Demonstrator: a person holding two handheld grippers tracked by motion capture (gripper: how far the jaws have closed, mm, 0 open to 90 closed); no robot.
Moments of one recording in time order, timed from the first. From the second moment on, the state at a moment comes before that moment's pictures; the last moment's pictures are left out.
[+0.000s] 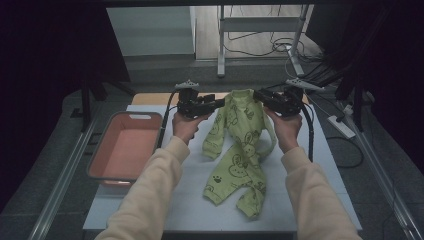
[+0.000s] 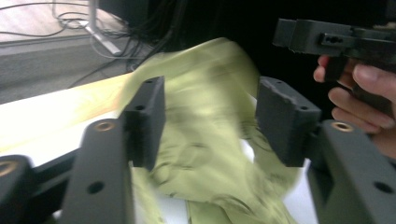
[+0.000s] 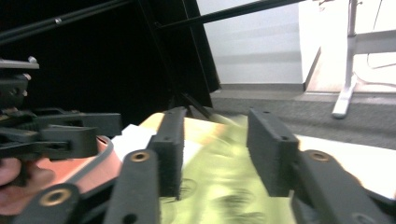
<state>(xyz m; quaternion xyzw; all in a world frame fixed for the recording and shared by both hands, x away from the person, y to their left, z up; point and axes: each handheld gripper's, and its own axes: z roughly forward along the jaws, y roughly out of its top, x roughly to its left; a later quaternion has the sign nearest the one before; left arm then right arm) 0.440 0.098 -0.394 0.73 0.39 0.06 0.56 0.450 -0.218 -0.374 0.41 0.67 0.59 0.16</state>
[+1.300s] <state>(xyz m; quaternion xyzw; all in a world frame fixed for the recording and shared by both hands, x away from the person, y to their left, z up) 0.331 0.143 -0.420 0.76 0.33 0.07 0.55 0.343 -0.256 -0.417 0.33 0.73 0.58 0.13</state>
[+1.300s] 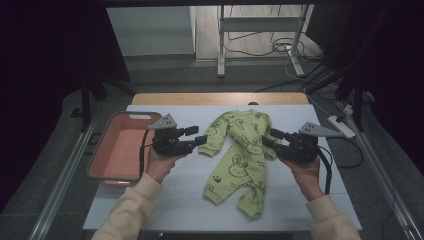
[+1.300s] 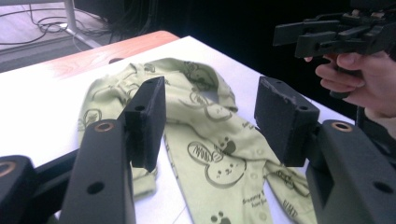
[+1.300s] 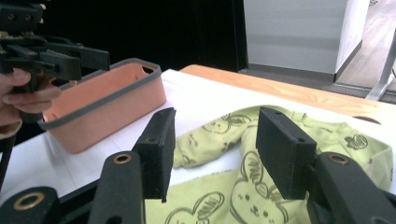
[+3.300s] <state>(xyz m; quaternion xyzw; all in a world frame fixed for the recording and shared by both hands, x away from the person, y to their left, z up) 0.309 0.163 -0.447 0.77 0.34 0.06 0.54 0.382 -0.260 -0.494 0.39 0.79 0.44 0.17</state>
